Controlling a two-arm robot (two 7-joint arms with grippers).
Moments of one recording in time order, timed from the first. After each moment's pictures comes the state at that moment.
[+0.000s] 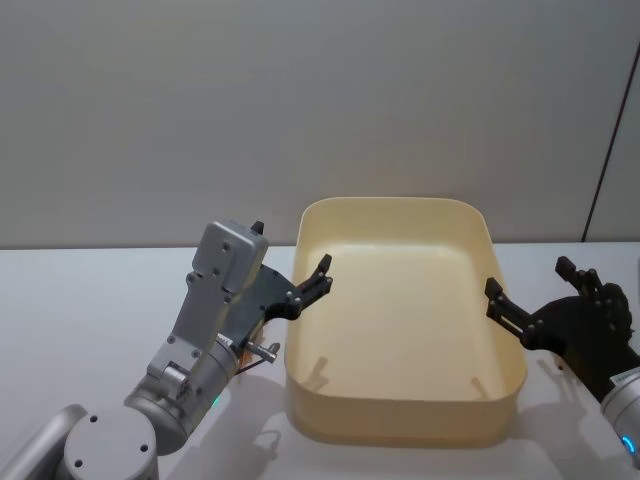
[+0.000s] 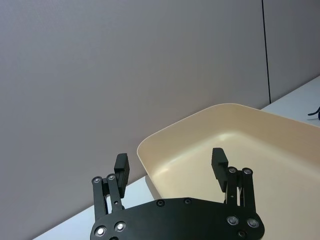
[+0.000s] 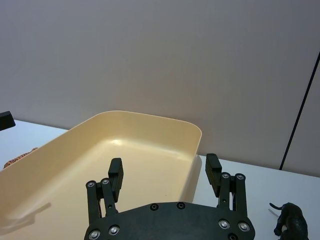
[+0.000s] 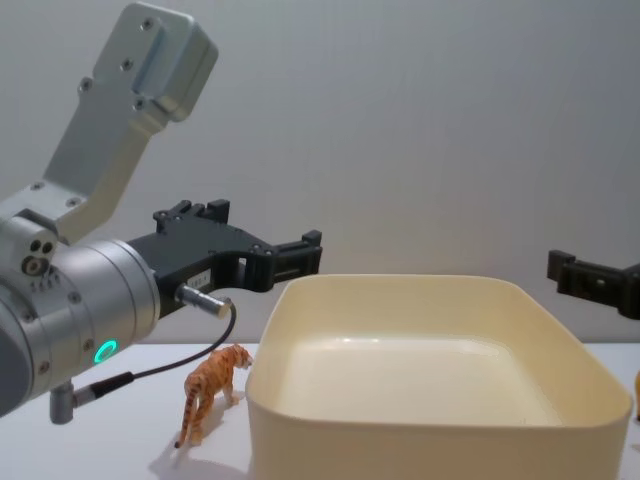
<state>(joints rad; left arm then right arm) -0.24 0.38 0.45 -1.63 -0.20 0.01 -0.01 -0.01 0.34 -0.23 -1.77 0.29 0.03 0.07</state>
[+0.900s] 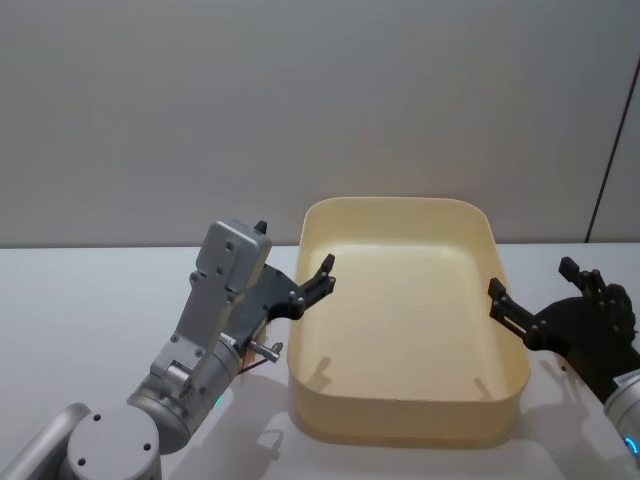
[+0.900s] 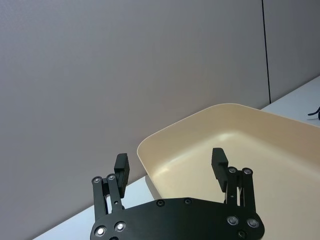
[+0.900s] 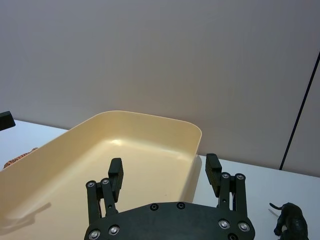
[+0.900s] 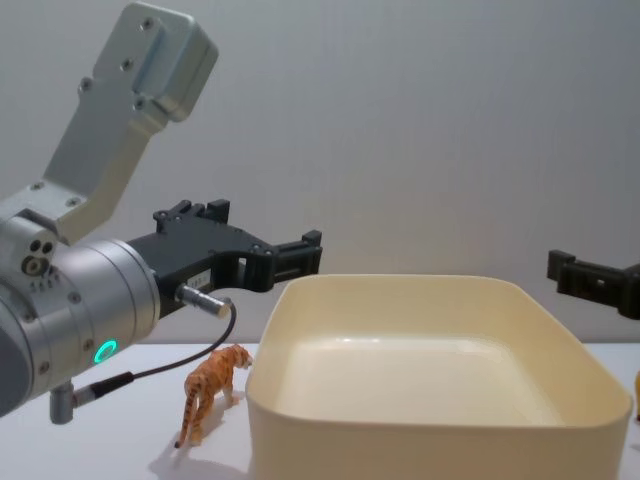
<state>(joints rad) -0.24 0.38 0.45 -1.63 -0.20 0.01 -0.01 -0.01 0.34 -0.23 -1.77 0.29 0.03 0.07</state>
